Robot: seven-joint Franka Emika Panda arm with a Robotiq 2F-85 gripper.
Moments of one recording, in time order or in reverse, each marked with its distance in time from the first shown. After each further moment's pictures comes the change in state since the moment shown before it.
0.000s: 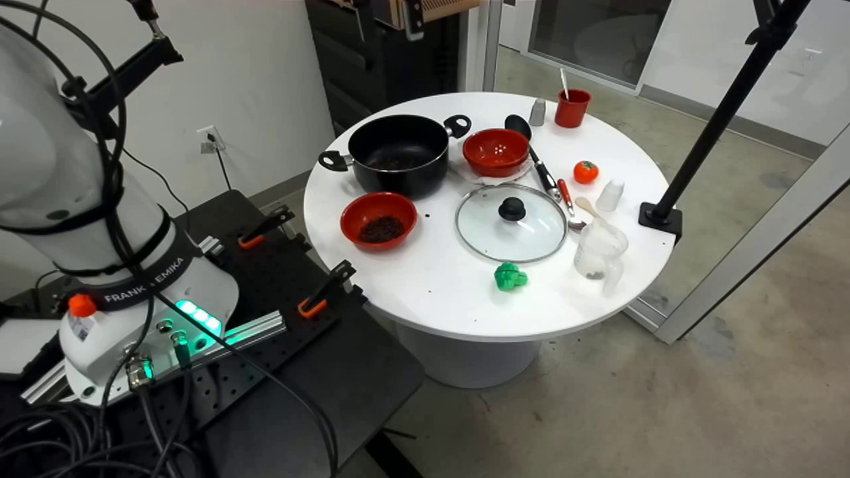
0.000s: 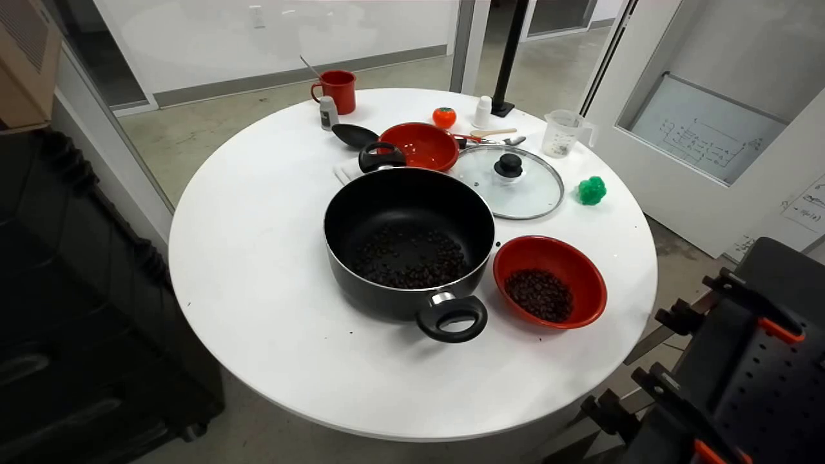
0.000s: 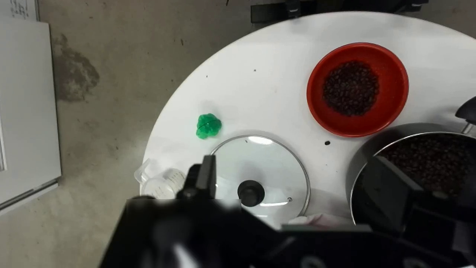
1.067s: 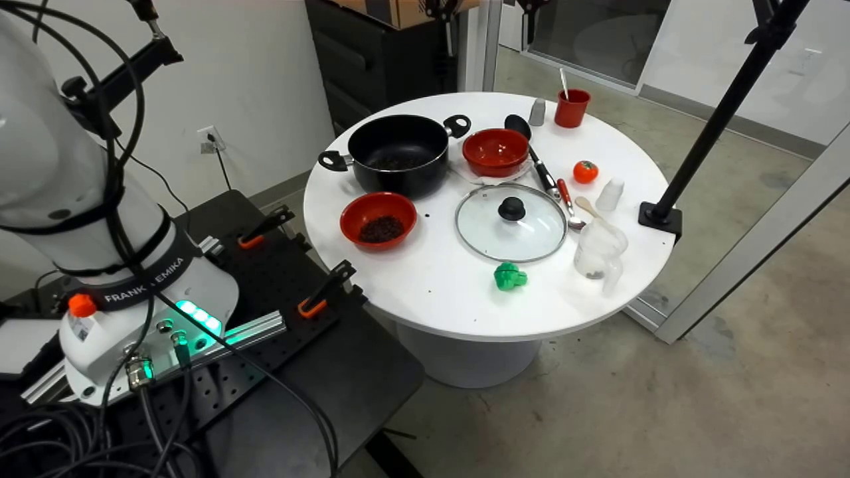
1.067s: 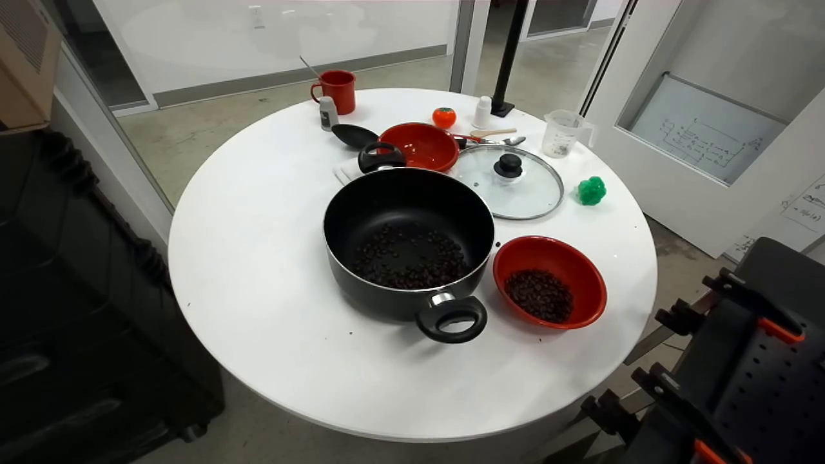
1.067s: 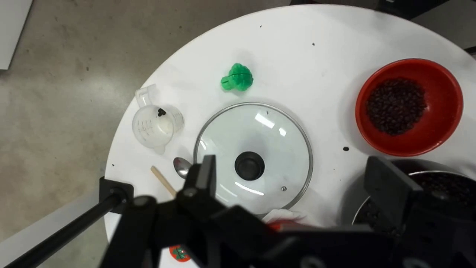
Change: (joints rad) arm 0.014 0.305 -0.178 0.235 -0.038 0.117 -0.571
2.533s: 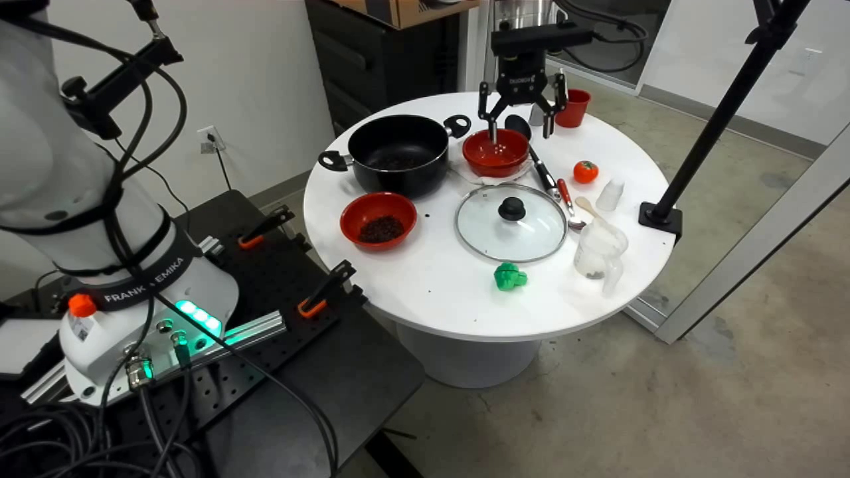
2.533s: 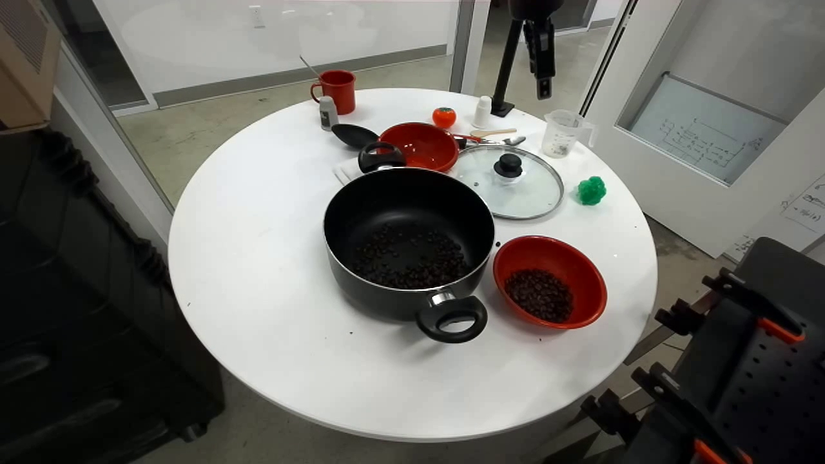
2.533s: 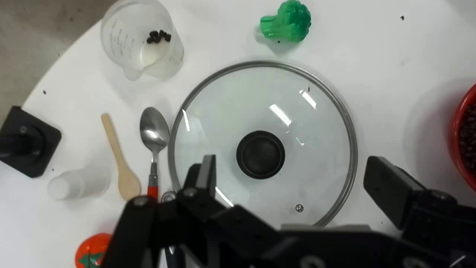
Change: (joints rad) arm -0.040 0.670 0.115 0.407 -0.090 0.106 -0.172
